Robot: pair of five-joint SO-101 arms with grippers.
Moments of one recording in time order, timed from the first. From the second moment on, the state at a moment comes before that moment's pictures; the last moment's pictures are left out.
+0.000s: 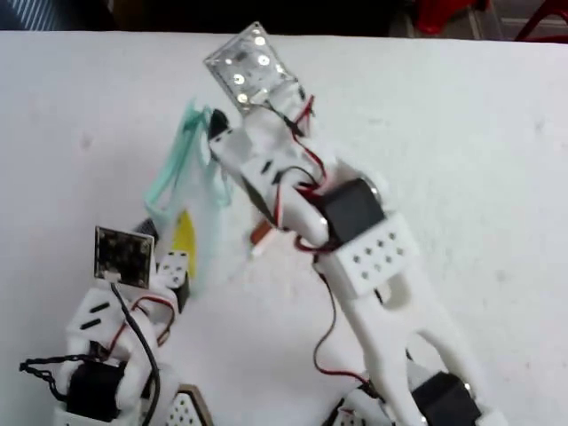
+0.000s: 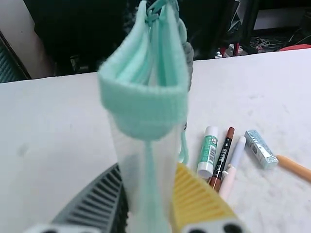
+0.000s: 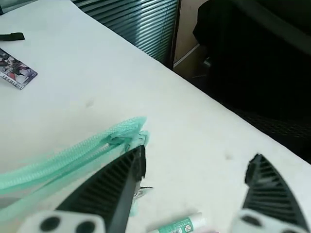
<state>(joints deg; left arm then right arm) 6.3 -104.4 76.2 57.1 1.9 -34.6 -22.4 -1.8 57.8 11.9</state>
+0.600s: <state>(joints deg) 5.9 -104.4 76.2 57.1 1.9 -3.5 -9.0 4.1 84.2 33.2</state>
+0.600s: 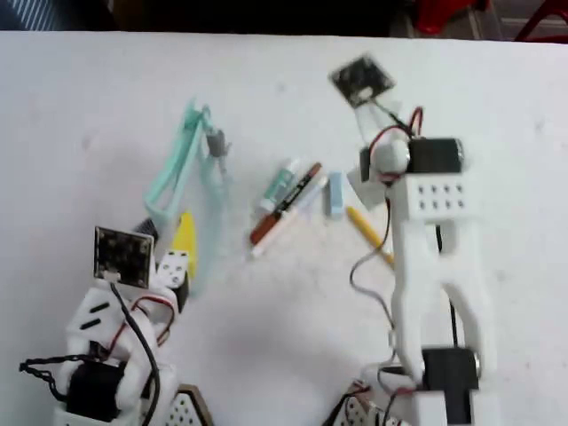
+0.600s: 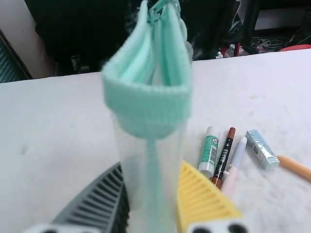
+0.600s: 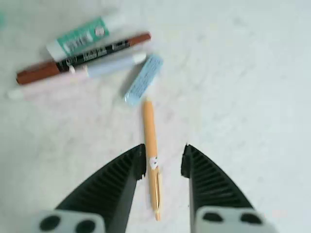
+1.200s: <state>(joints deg) 5.9 -104.7 81.0 53.8 2.0 0.0 17.9 6.9 73.8 37.8</state>
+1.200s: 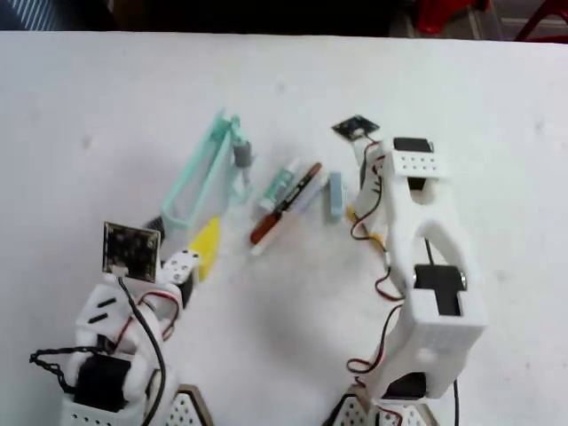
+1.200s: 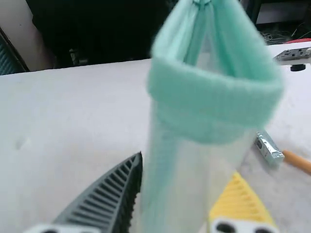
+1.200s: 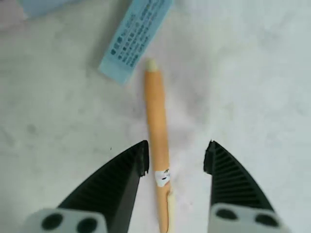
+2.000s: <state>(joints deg) 5.9 -104.7 81.0 53.8 2.0 0.3 24.8 5.5 68.0 39.5</state>
